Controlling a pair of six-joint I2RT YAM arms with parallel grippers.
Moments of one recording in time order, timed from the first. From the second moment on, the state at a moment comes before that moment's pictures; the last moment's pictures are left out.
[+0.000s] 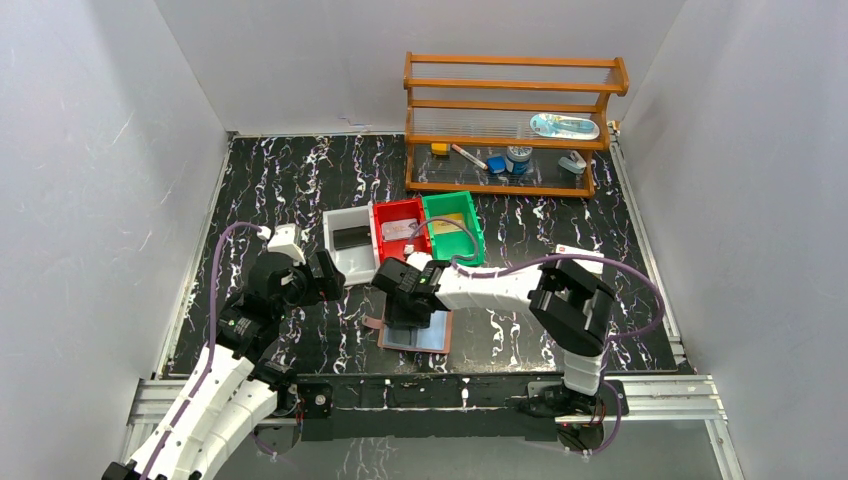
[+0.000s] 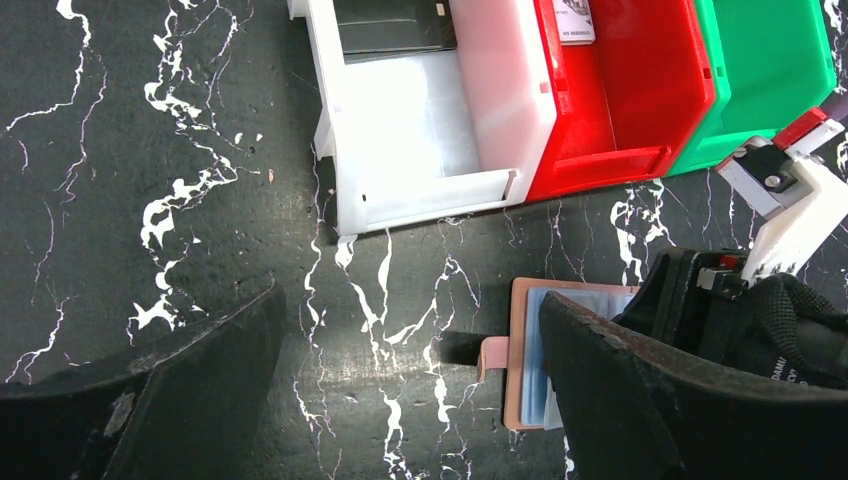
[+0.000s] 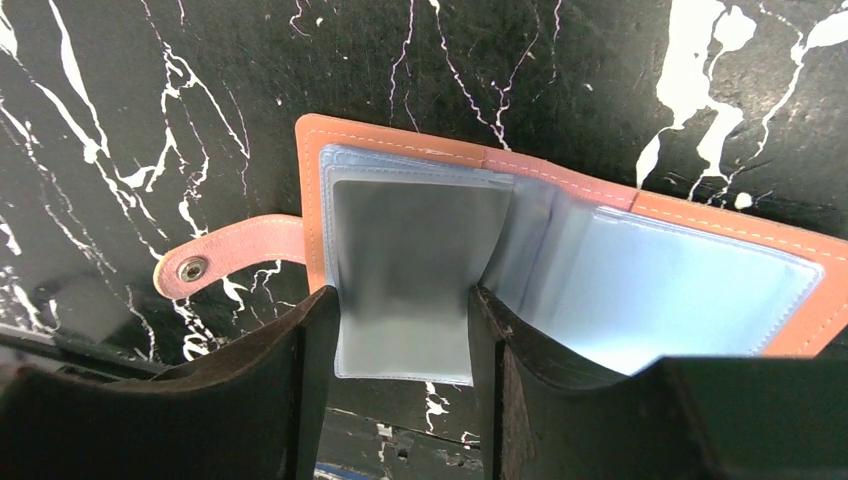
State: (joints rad) left arm -0.38 0.59 0.57 -0.57 -0.10 -0.43; right arm 1.19 1.85 1.23 -0.58 0.15 1.18
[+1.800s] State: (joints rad) left arm -0.38 0.56 0.59 -0.66 0.18 -0.56; right arm 1.21 1.91 1.38 -0.80 0.26 1.18
